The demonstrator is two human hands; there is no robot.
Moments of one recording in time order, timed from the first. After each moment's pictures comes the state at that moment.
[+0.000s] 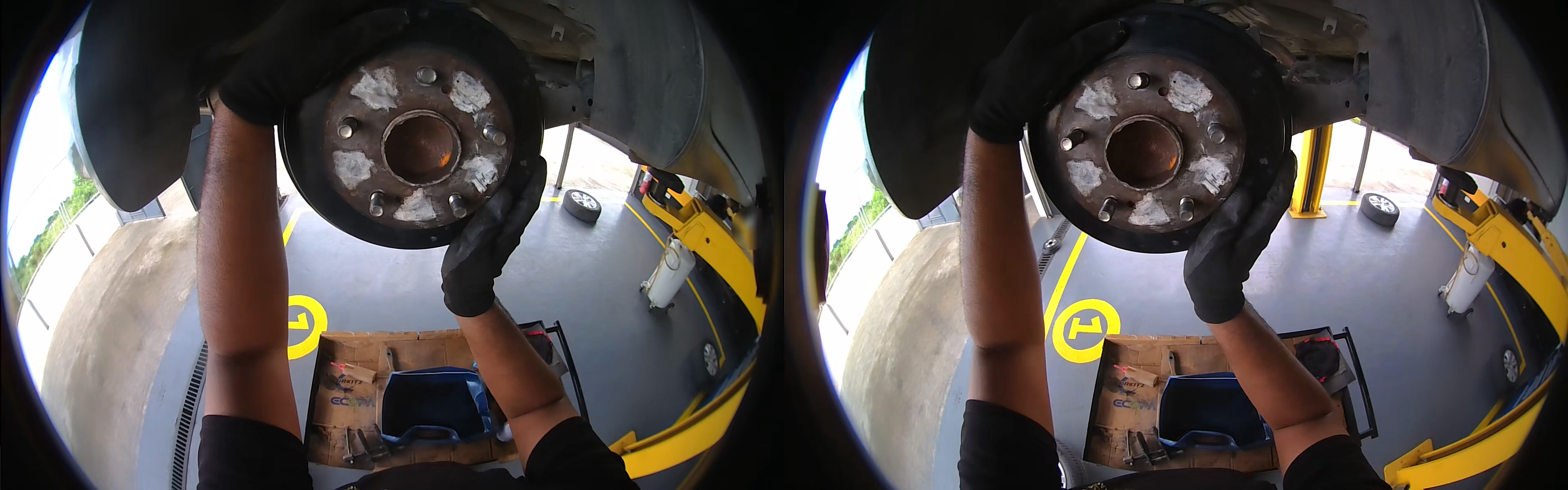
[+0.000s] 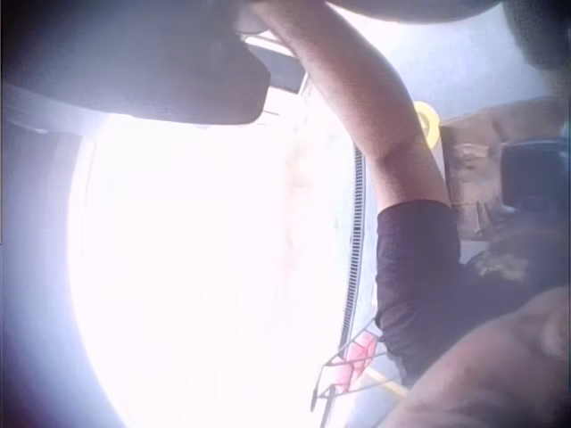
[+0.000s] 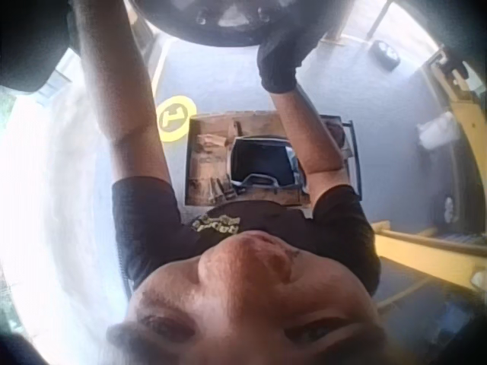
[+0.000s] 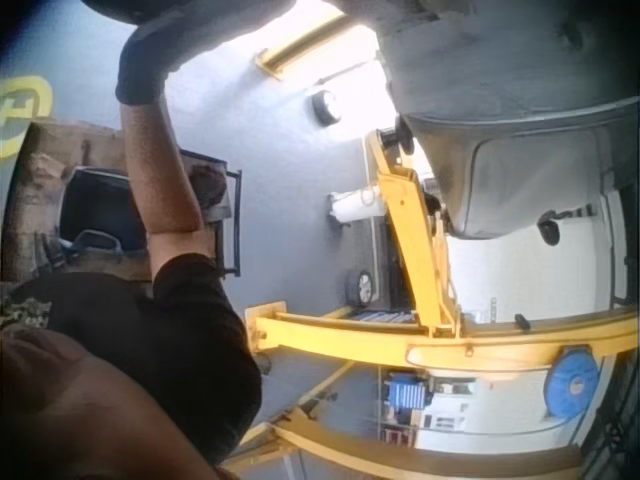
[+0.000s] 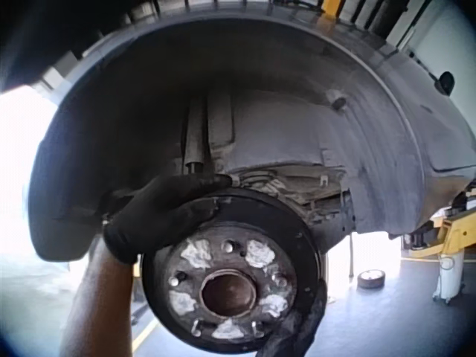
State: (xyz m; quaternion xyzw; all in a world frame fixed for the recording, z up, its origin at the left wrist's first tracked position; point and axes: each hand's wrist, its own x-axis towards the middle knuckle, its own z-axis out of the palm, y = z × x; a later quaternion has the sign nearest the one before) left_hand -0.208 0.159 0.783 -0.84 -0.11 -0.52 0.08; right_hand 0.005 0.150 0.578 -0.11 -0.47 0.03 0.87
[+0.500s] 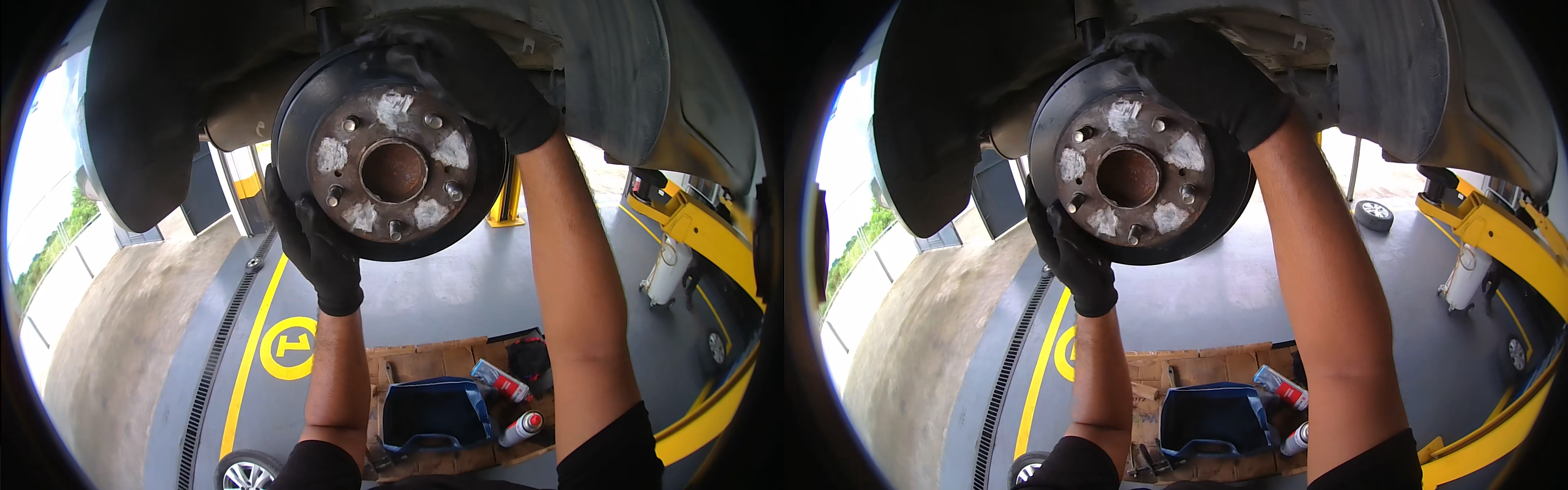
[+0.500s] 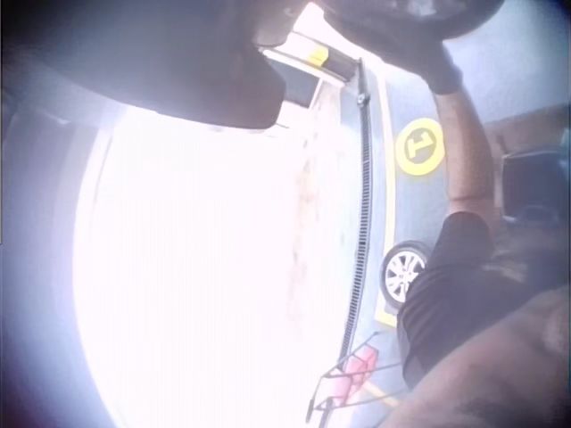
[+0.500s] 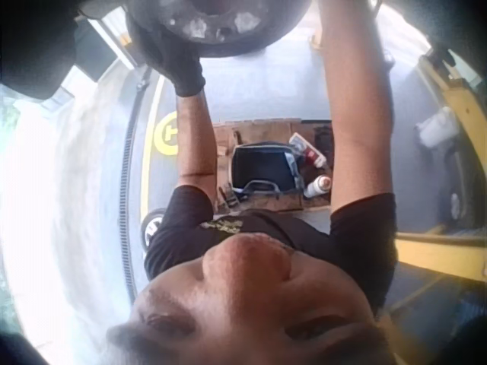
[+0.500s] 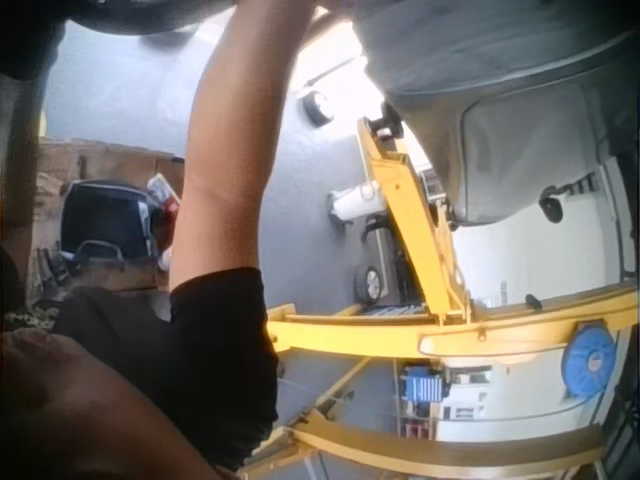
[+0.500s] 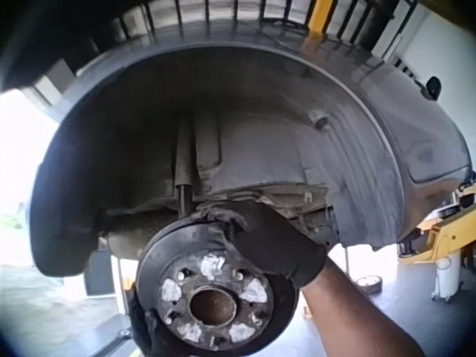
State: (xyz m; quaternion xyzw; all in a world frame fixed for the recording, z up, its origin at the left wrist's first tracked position) left_hand -0.146 0.141 0.601 -0.52 -0.15 -0.84 -0.01; right_hand 0.067 0.158 0.789 -0.16 -0.82 -0.31 0.45
